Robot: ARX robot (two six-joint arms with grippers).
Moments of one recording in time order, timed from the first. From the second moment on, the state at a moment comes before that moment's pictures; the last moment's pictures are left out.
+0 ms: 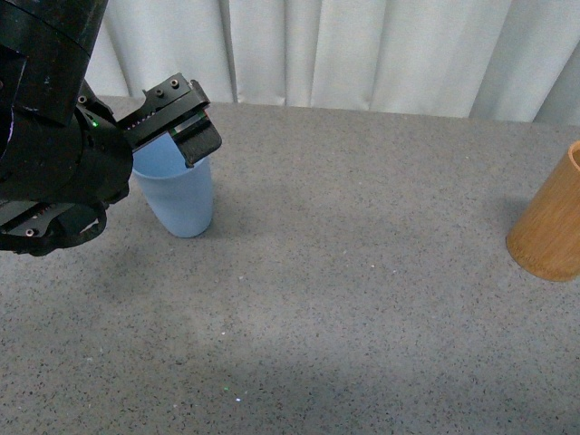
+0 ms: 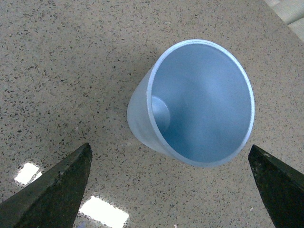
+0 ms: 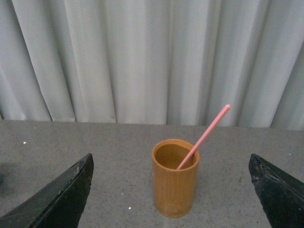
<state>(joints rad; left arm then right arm) -0.36 1.81 0.80 0.23 -0.31 -0.82 0.00 0.00 0.00 0.00 0.00 0.00</state>
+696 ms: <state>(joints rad) -0.34 1.87 0.84 0.21 -0.34 -0.85 0.00 0.00 0.00 0.00 0.00 0.00</state>
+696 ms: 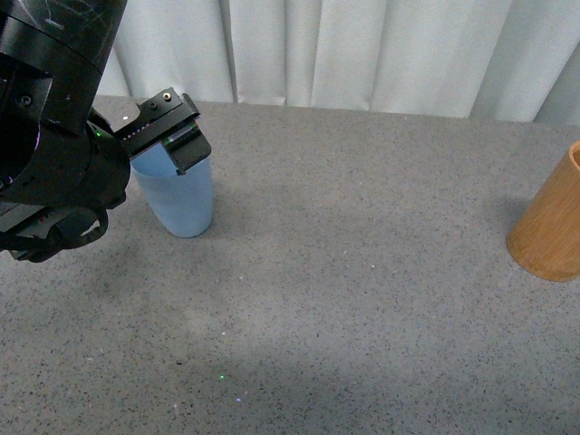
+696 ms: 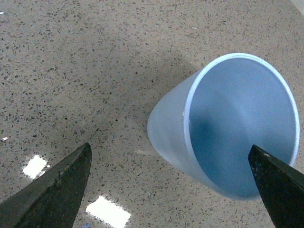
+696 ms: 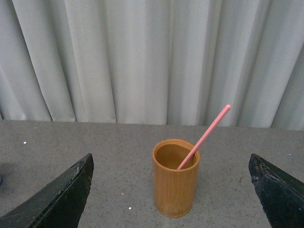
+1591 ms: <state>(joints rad) -0.33 1.91 0.84 0.20 -0.37 -0.85 0.00 0.00 0.00 0.00 0.00 0.00</state>
